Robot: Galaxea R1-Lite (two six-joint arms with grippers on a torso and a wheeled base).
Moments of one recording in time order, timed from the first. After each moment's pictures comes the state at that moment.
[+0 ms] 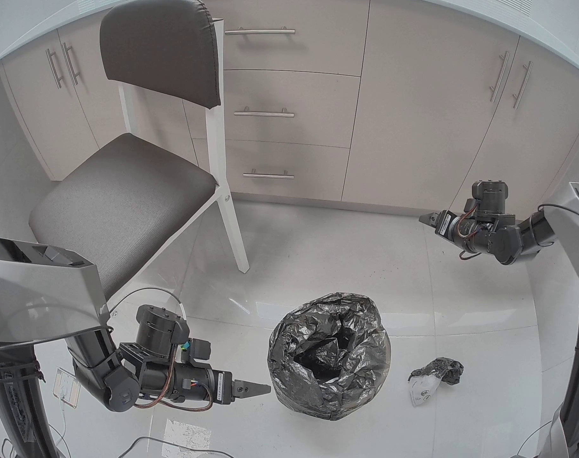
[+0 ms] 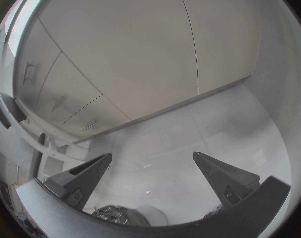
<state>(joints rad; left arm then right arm) -0.44 2.18 -0.43 -0.93 -0.53 -0.36 0.05 2.30 -1.36 -0.50 0.08 0.45</state>
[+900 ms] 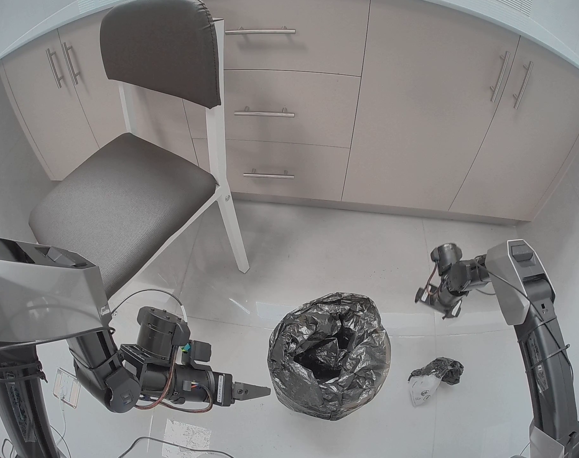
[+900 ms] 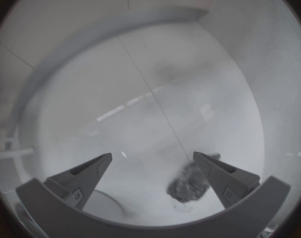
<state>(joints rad) -0.44 2.19 -0.43 -0.94 -0.53 -0.34 0.02 2.89 -2.00 0.16 -0.17 0.60</state>
